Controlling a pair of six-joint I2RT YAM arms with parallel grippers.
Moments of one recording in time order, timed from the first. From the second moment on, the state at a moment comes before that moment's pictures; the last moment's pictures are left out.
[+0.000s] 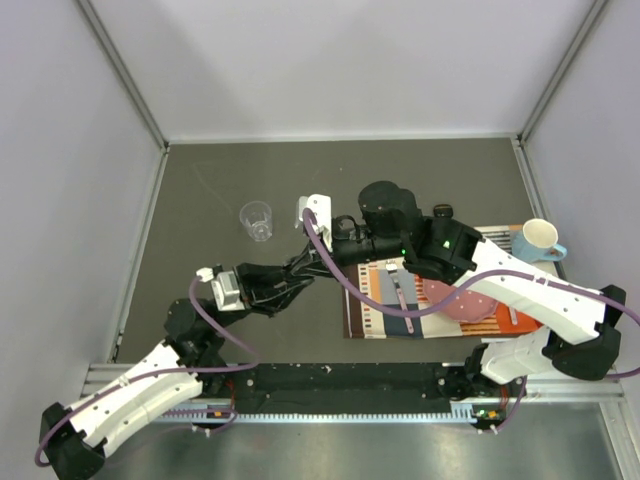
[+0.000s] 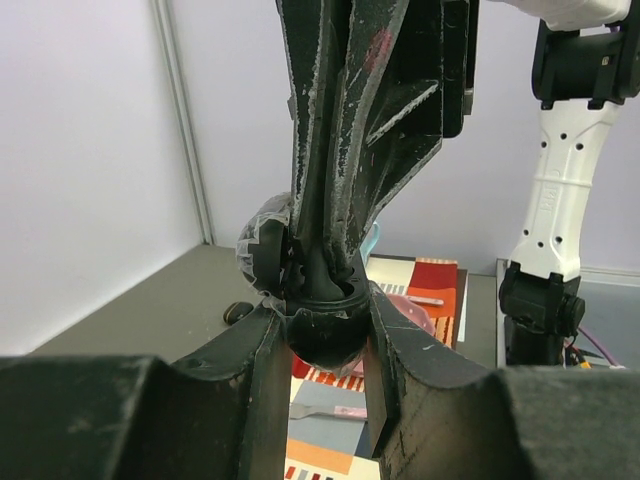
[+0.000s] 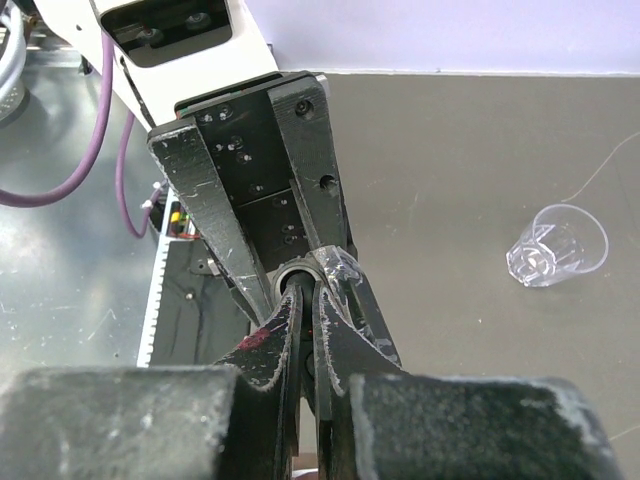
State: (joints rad) left arm -0.78 0.47 0.26 0.74 0.41 -0.14; right arm 1.12 1.34 1.51 -0.50 -0.43 -0.19
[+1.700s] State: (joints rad) left arm -0.79 0.44 0.26 0.77 0.32 -0.16; right arm 1.16 1.27 1.51 -0.51 -0.42 -0.23
